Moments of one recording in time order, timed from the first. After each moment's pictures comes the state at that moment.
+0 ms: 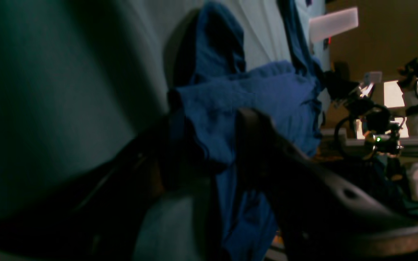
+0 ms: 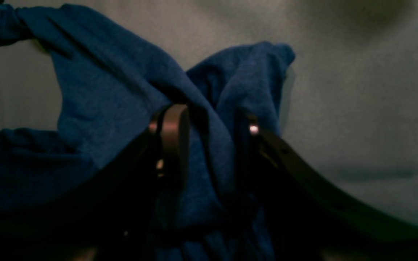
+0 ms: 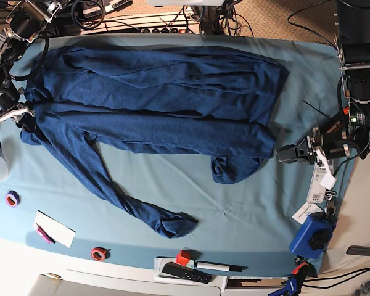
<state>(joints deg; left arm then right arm) -23.6 -26.6 -3.4 43.4 -82.6 -43.3 74.8 0.0 26.4 47.0 69.7 38.8 39.8 -48.6</state>
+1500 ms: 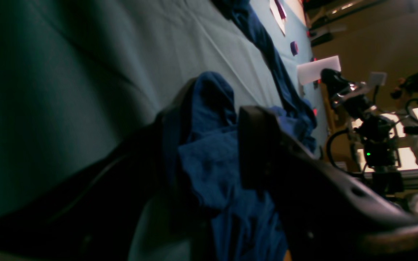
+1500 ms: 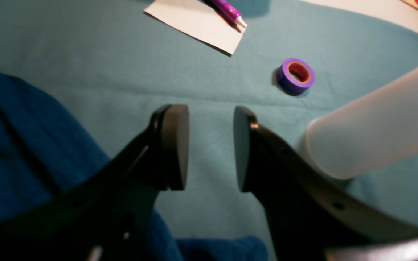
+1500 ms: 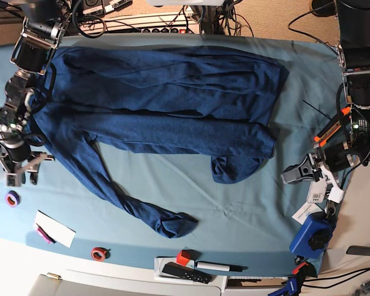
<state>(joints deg) -25.8 -27.2 -3.4 43.4 -82.6 -43.3 66.7 13.1 26.5 21.7 69.7 0.1 21.9 -19.1</state>
